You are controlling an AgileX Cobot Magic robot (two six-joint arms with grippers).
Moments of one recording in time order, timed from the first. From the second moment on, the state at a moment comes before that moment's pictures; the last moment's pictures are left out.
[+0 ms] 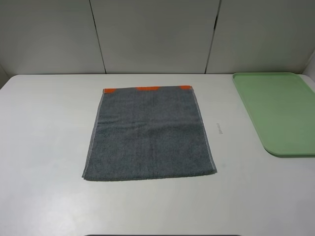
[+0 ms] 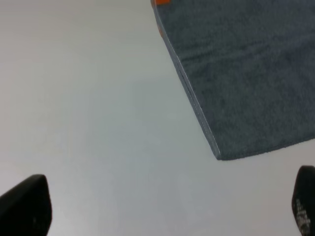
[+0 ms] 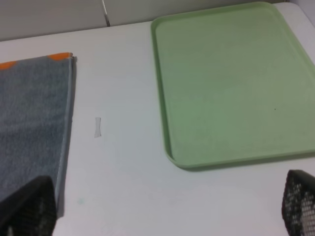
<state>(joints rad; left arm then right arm) -0.08 -0.01 -0.49 -0.08 1.07 0.12 0.05 -0.01 -0.49 -0.06 1.02 0.13</state>
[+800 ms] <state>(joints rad) -0.08 -0.01 -0.49 -0.08 1.07 0.12 0.05 -0.01 -0.49 -0.06 1.02 0.13</state>
